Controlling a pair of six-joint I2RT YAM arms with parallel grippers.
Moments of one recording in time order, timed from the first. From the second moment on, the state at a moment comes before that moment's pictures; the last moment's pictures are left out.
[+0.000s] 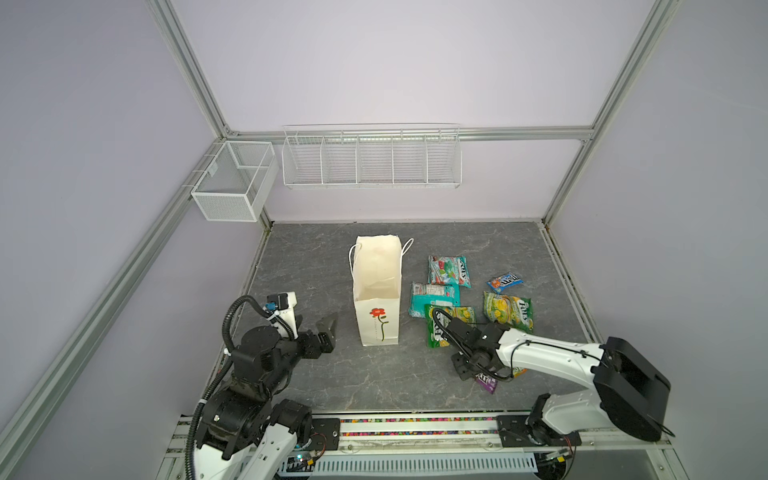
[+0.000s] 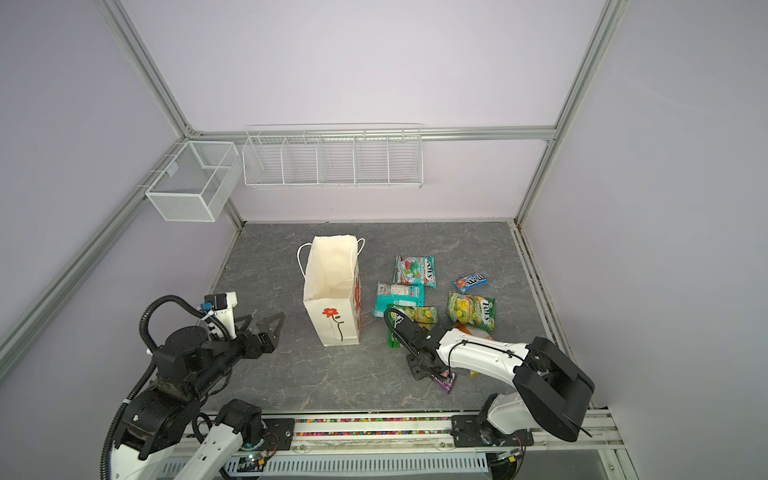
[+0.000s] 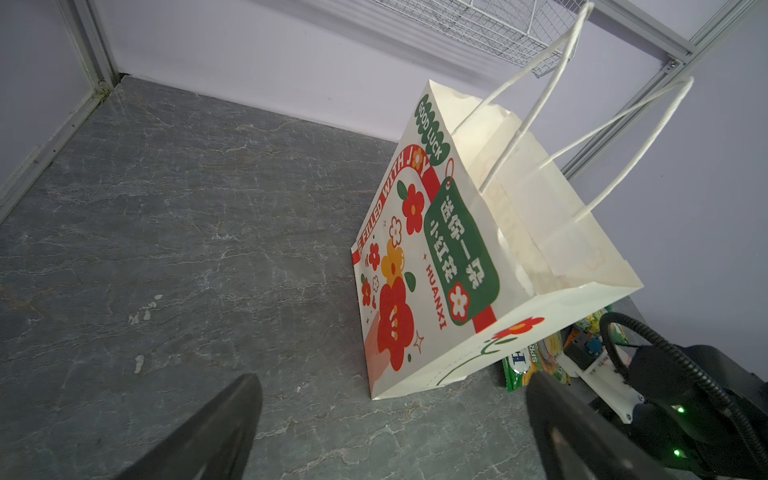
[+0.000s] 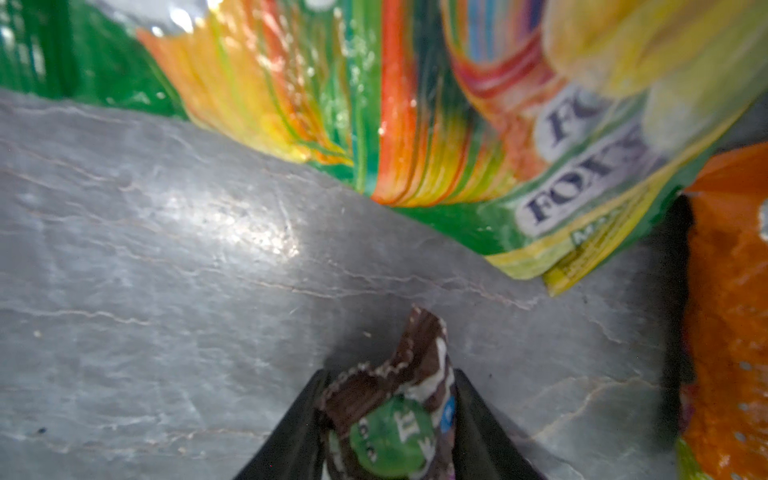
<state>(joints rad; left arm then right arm) -0.38 0.38 0.79 -0.78 0.02 -0.40 0.91 1.40 0.70 -0.75 0.13 0.51</state>
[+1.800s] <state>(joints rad) -0.38 0.38 0.79 -0.77 0.02 -0.40 0.96 1.09 1.03 -0.83 0.16 0.43</state>
